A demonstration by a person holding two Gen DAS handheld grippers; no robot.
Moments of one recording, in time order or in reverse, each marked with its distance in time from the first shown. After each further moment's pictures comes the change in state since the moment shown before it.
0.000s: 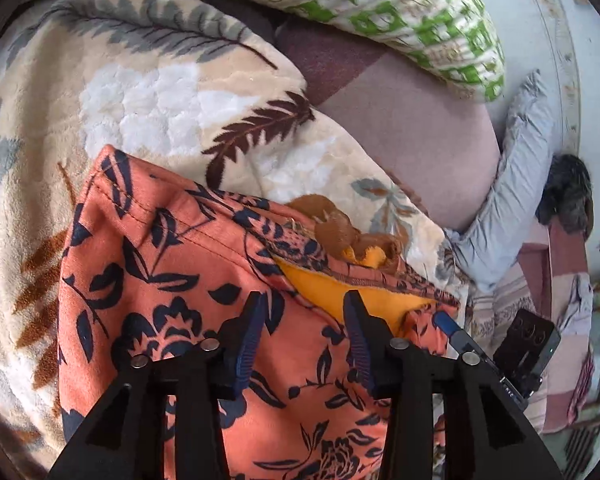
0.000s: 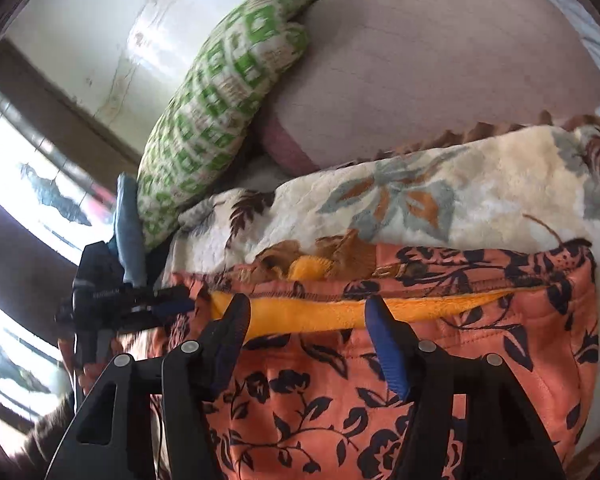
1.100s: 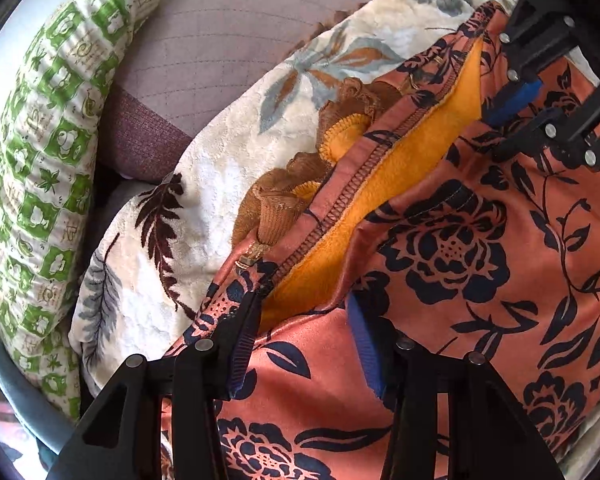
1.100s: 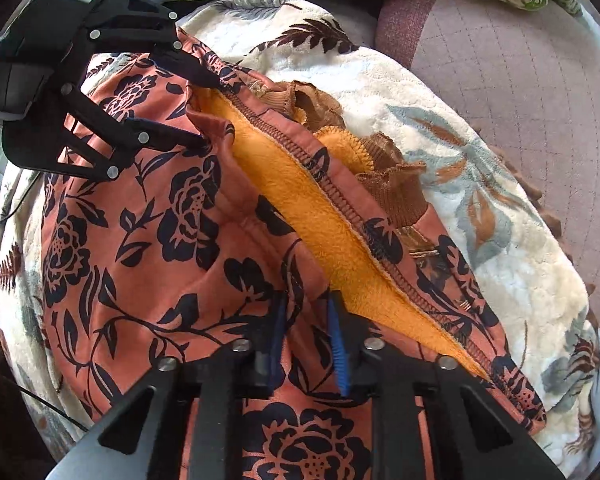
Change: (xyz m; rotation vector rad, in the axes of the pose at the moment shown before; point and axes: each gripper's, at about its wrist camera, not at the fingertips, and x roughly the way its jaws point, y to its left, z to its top) left arm 0.111 -0.127 -0.057 1.130 0.135 0.747; right arm 0.057 0.038 -0.027 -0.741 0.482 -0.286
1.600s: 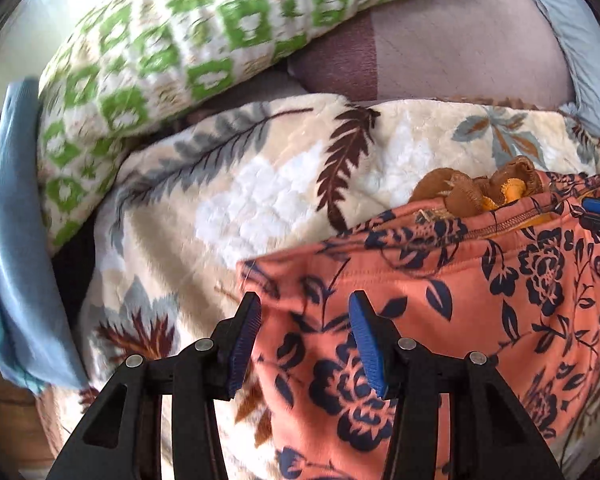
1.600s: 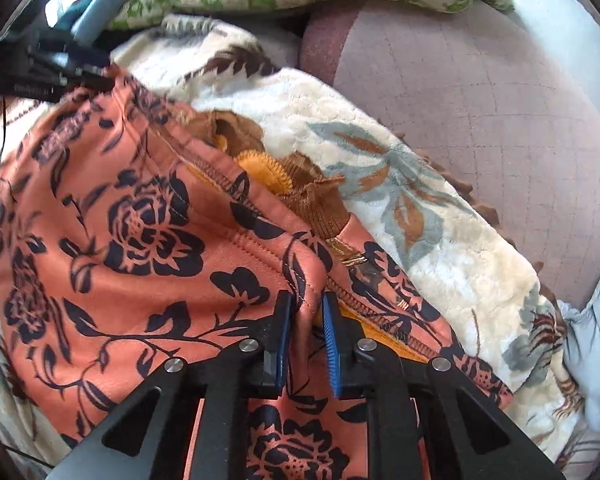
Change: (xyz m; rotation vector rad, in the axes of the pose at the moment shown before) left arm -0.021 0.117 -0.108 -0.642 0.025 -0.059; right arm -0.029 -0.017 -0.012 0.184 -0.124 -0.182
